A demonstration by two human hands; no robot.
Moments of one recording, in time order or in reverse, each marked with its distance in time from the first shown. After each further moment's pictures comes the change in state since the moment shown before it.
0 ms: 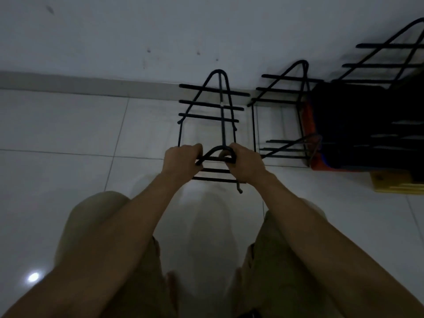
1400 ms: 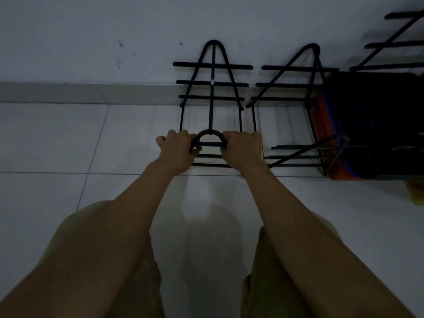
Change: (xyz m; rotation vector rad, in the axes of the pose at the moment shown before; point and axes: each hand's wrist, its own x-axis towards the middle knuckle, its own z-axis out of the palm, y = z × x) left_hand 0.111 -0.006 0.065 -0.048 0.042 -0.094; right_hand 0.106 0.048 0.033 -0.345 0.145 0.023
